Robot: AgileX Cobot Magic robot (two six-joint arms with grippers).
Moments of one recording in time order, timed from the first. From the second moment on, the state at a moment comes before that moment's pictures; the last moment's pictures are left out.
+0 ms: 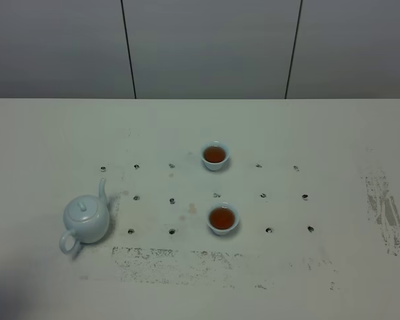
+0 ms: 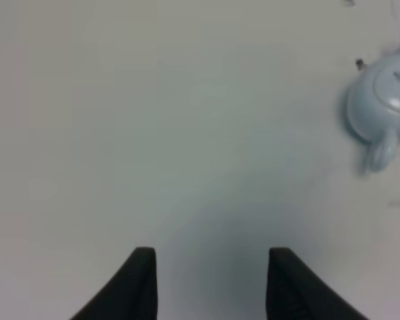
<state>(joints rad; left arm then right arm) 0.13 0.77 -0.78 0.00 0.89 0.27 -0.19 -0.01 -0.52 0.10 1.12 -0.13</state>
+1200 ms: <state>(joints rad) 0.12 0.20 -0.44 -0.19 0.86 0.37 -0.19 -0.01 -0.52 0.10 1.12 -0.13</state>
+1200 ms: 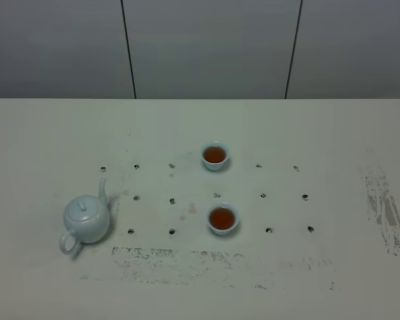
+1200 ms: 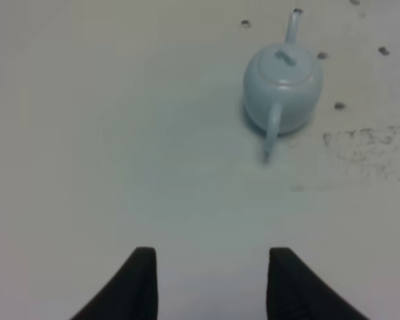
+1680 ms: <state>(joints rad) -0.01 0.09 -0.44 -0.11 0.86 0.21 -0.19 -0.01 -0.52 0.10 1.12 -0.13</state>
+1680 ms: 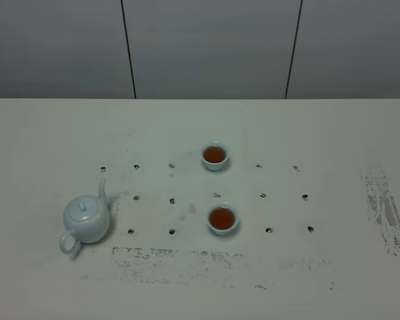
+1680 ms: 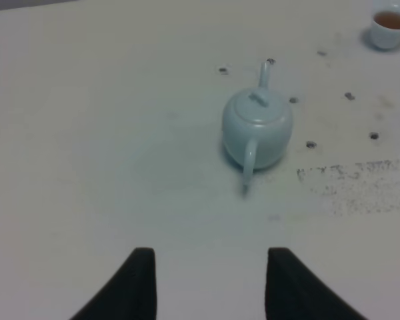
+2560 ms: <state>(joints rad) -0.01 0.00 -0.46 -0.05 1.07 0.04 -0.19 -0.01 -0.52 0.10 1.12 -0.13</state>
